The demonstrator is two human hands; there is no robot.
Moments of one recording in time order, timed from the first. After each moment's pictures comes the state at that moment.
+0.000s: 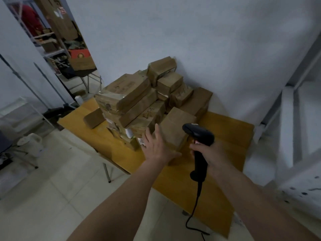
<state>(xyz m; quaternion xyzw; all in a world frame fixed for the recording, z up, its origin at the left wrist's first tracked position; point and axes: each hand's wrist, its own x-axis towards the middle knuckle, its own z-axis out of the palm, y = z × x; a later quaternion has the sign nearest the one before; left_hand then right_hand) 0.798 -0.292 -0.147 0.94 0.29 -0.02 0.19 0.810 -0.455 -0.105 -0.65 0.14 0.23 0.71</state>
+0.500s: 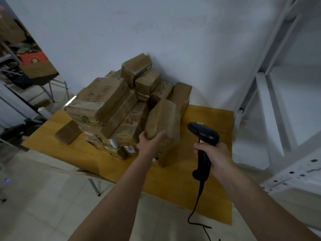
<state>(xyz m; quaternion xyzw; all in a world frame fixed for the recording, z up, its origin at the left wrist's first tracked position) 0.826 -0.264 -0.144 0.69 0.32 -0.02 0.65 0.800 -0.459 -0.093 -0.63 0.25 0.14 0.72</state>
